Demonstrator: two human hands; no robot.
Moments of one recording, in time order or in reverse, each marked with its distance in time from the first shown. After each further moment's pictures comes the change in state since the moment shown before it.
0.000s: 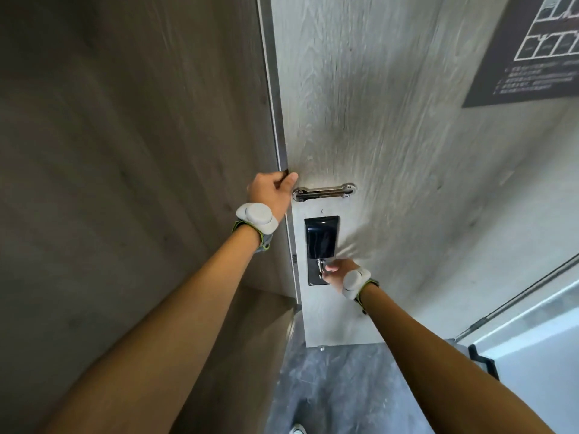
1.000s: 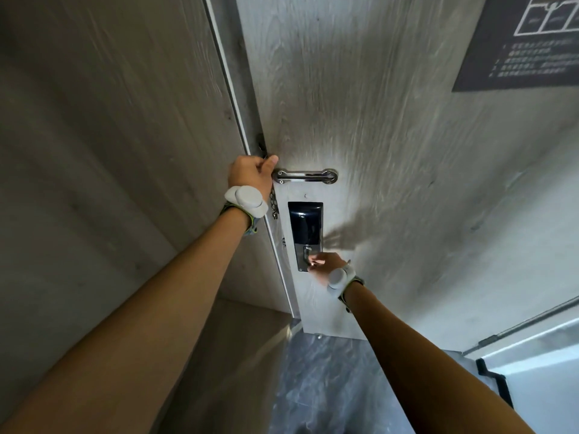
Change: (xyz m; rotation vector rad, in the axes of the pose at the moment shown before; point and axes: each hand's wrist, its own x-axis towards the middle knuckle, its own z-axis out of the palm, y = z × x) left_hand 0.142 -0.019 0.060 0.093 -0.008 -0.079; right_hand 0.131 -0.024 -0.046 0.220 0.008 -0.052
